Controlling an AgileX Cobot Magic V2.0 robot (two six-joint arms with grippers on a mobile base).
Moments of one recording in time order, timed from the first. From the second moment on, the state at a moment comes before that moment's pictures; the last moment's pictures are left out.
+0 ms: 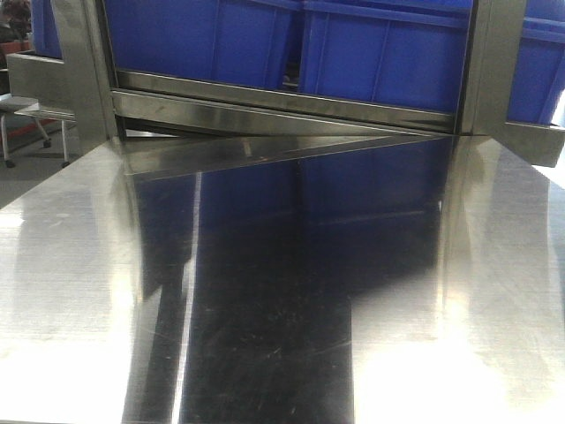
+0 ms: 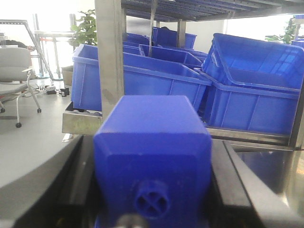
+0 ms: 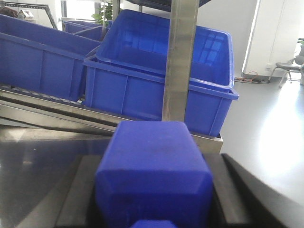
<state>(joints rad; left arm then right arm) -0.12 0.27 -0.66 -0.12 0.41 0.10 0.04 0.15 -0.39 -0.01 0.25 -0.01</state>
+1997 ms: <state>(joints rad) -0.12 0.27 -0.66 -0.12 0.41 0.10 0.04 0.15 -0.39 -0.01 0.25 -0.01</state>
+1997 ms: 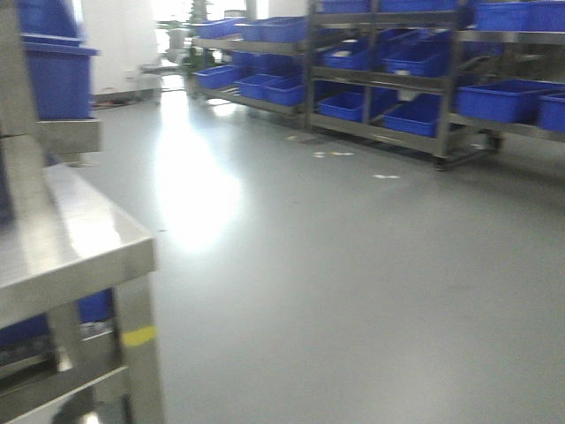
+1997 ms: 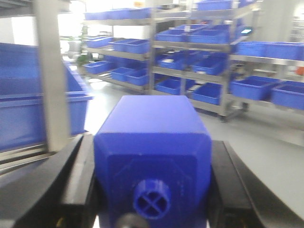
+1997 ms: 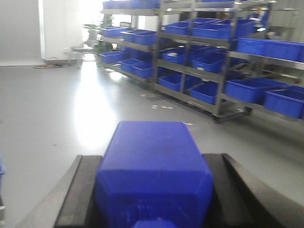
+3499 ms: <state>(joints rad) -0.12 0.27 -0.66 -0.12 0.42 0.10 0.04 0.15 -0.39 -0.01 0.25 -0.01</state>
